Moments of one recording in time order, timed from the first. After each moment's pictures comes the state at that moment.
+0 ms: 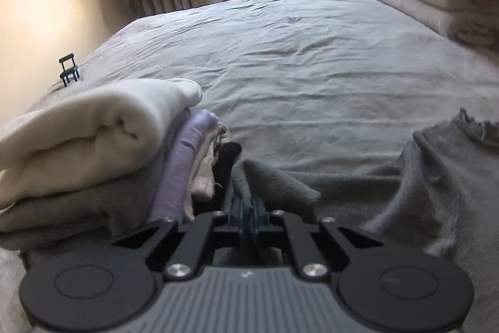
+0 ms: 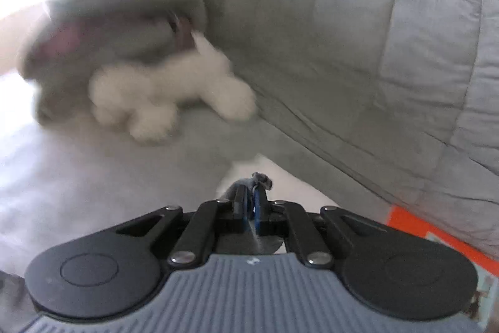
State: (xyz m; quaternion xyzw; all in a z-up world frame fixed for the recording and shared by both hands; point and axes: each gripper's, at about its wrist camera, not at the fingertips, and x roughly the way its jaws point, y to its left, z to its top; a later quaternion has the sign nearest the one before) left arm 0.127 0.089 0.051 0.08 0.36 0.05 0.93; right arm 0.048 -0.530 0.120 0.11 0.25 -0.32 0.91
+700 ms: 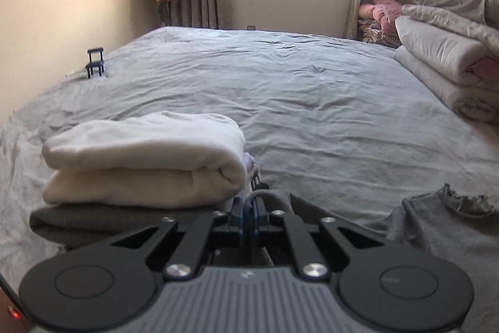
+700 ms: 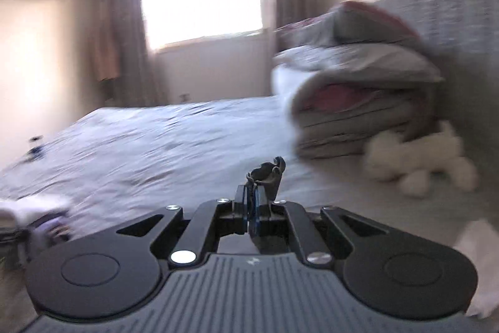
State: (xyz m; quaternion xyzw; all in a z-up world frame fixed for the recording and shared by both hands) left arm 0.097 0.131 0.105 -0.03 0.32 0.07 0.95; right arm 0.055 -0.272 0.178 0.04 0.19 0.04 0.98
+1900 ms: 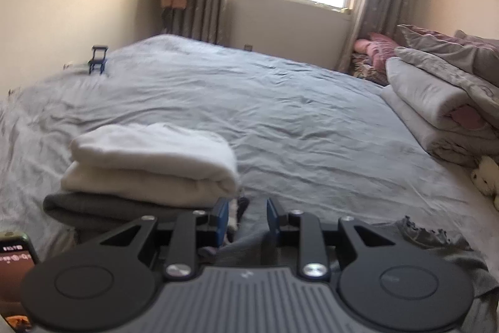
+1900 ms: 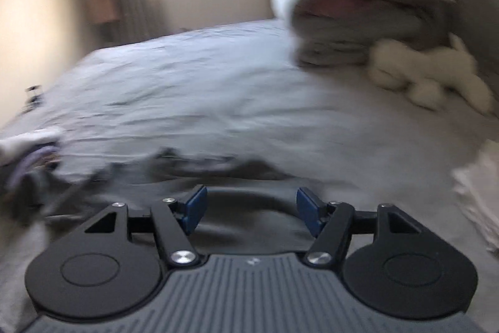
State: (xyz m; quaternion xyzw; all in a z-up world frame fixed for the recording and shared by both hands) left arm 0.056 0.124 0.134 -0.08 0.27 0.04 0.96; right arm 0.050 -0.318 0.103 0.06 0.32 0.03 0.95
